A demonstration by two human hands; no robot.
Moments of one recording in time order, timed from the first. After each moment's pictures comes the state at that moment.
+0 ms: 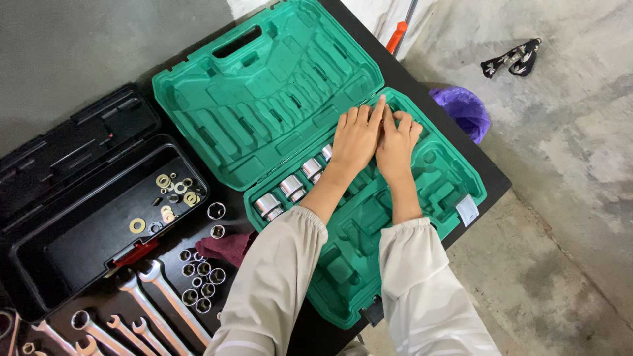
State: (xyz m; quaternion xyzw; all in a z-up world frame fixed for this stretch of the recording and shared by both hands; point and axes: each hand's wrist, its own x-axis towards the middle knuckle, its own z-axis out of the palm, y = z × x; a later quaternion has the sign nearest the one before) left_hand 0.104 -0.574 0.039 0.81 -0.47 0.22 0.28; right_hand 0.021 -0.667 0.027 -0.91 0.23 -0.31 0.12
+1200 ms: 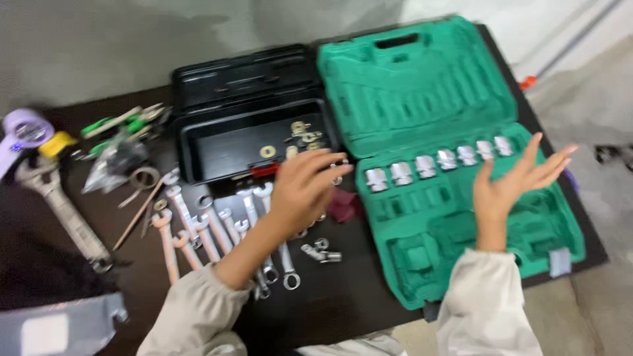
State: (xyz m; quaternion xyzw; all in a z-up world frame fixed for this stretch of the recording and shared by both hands) left_hand 0.040 -0.179 0.165 0.78 -0.41 0.28 0.38; right_hand -0.015 -0.591 0.083 -0.89 0.14 -0.41 0.11
